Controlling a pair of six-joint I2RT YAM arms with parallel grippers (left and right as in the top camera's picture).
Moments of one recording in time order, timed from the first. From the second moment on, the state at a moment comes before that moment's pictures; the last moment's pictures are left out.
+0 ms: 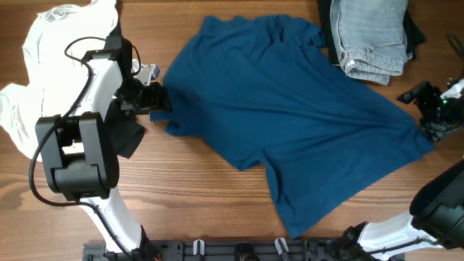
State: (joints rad) left arm 0.06 2.03 1.49 -1.04 0.30 0.08; right arm -0.62 1.77 1.36 -0.95 -0.34 0.28
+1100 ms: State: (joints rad) left arm 0.06 1.74 1.48 -1.16 0.13 -0.08; right arm -0.31 1.77 1.36 -0.97 -0.40 0.23
